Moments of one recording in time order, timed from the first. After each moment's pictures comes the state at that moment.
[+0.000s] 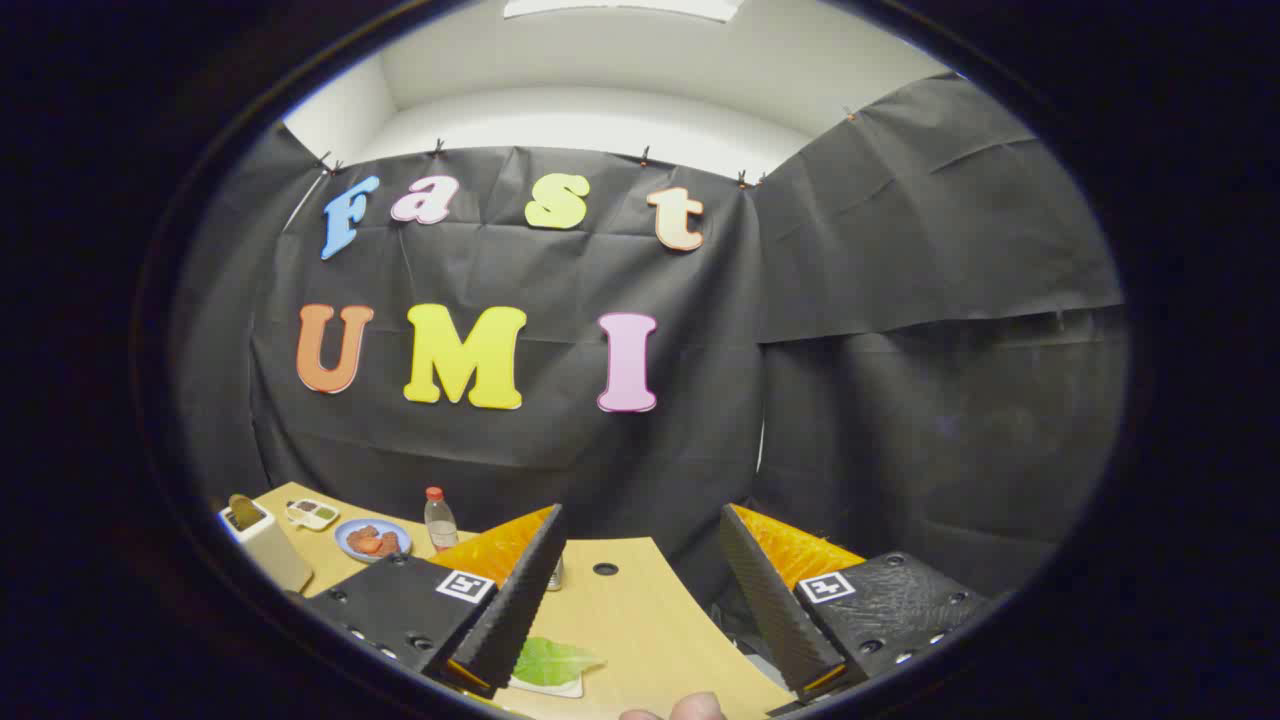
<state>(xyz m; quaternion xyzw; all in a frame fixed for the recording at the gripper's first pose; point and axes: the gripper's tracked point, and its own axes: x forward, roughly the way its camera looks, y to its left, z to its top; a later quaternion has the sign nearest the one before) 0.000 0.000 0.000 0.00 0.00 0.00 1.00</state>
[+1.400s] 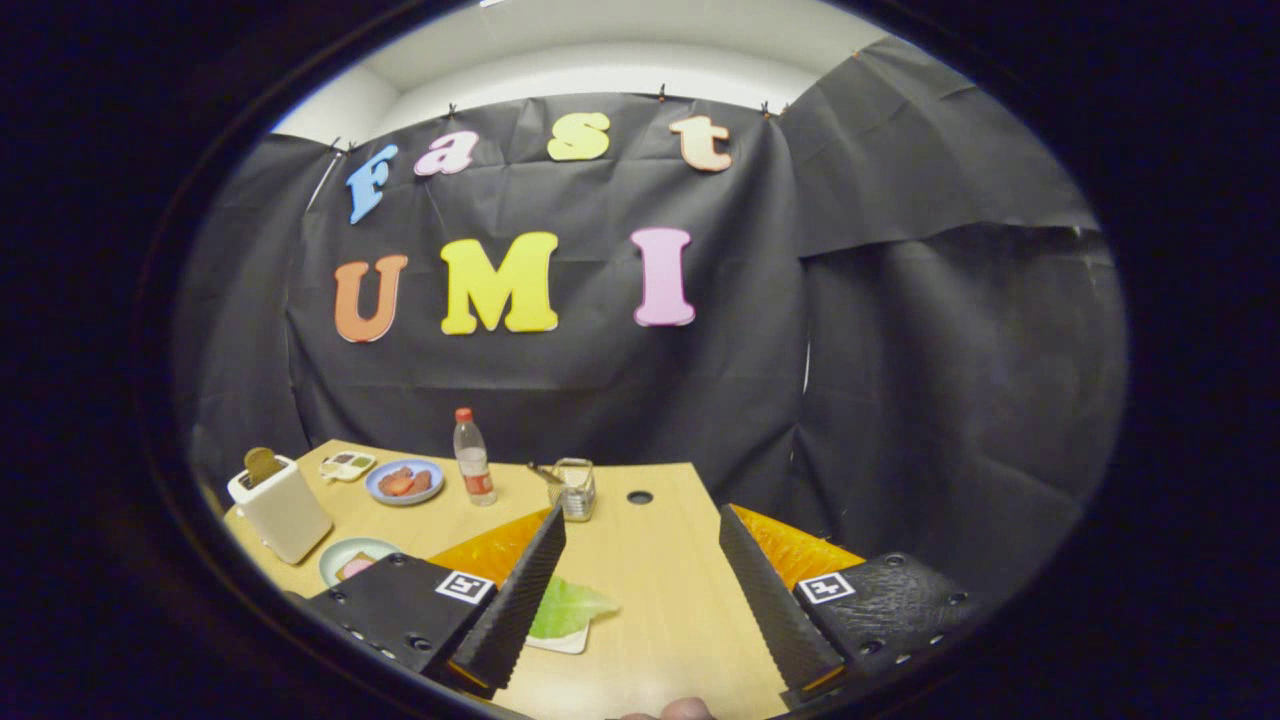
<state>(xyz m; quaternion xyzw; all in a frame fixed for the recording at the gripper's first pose) 0.008 -0.007 -0.125 0.02 0.13 0.09 0.99</state>
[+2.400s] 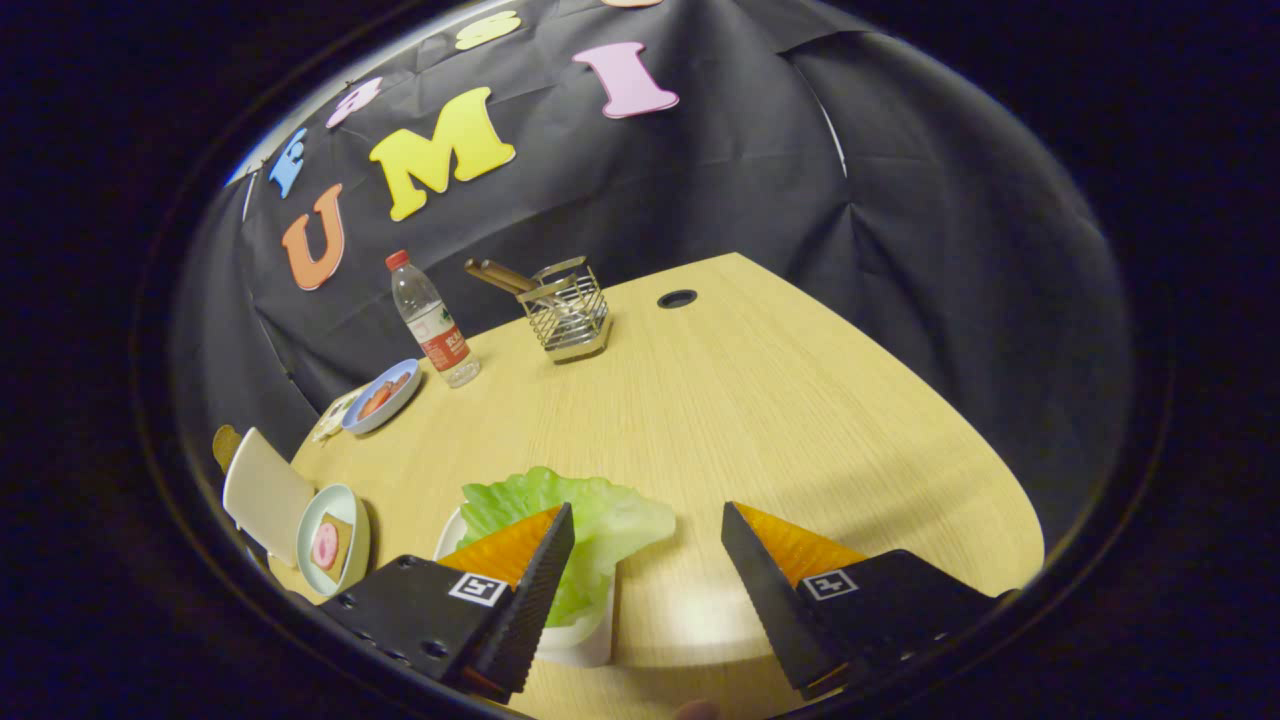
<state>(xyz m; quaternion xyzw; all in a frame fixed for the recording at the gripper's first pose) 0.105 0.066 -0.365 0.11 0.33 0.13 0.93</state>
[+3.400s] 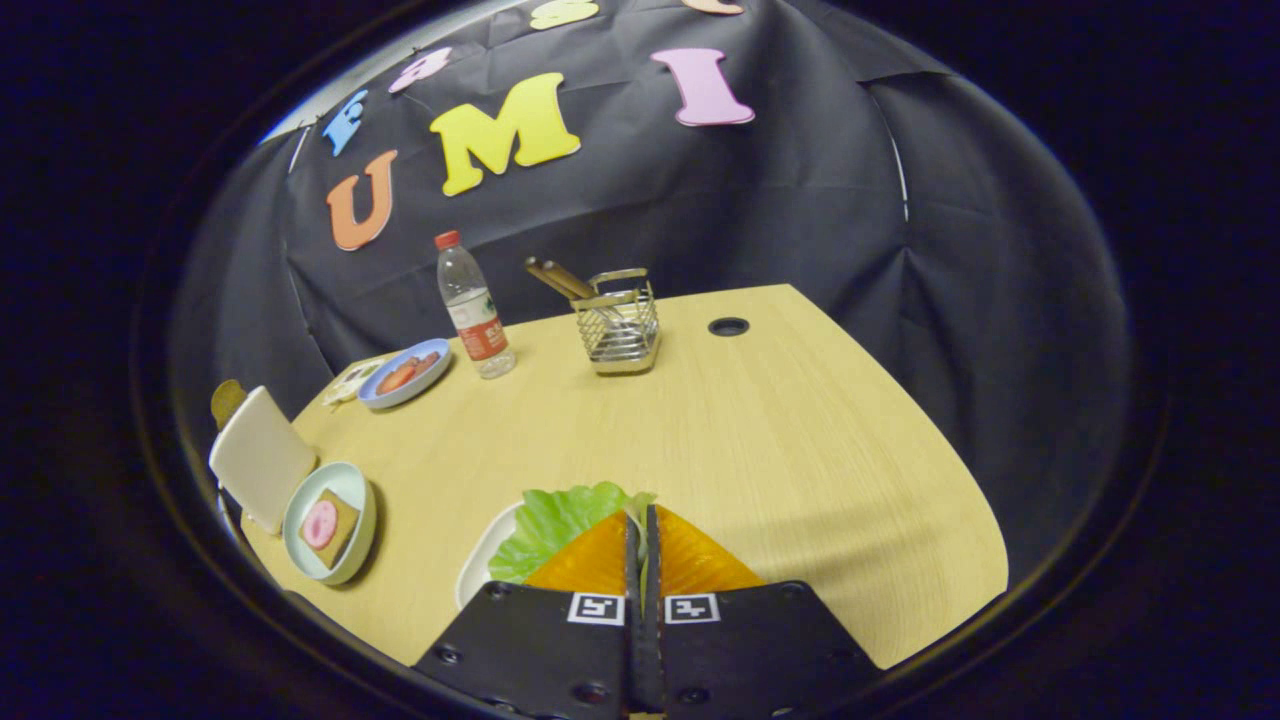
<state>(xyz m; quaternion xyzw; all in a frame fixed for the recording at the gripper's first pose) 0.111 0.092 -0.327 0.05 0.31 0.18 0.93</state>
